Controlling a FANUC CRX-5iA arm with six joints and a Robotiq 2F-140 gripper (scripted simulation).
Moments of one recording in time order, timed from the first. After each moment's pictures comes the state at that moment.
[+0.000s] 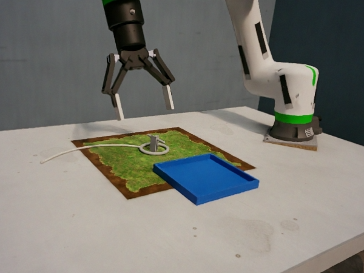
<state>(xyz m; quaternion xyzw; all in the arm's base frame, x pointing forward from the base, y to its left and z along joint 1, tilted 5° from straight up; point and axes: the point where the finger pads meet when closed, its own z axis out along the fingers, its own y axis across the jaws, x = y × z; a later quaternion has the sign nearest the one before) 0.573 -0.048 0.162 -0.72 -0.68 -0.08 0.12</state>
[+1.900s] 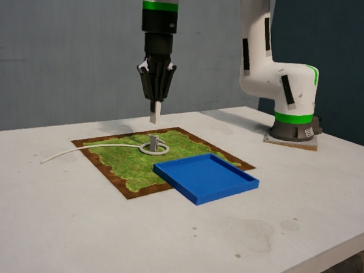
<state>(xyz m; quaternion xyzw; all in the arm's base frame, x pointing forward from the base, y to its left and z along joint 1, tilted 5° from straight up) 0.508 -0.106 0.139 -0.66 -0.75 0.01 -0.04</state>
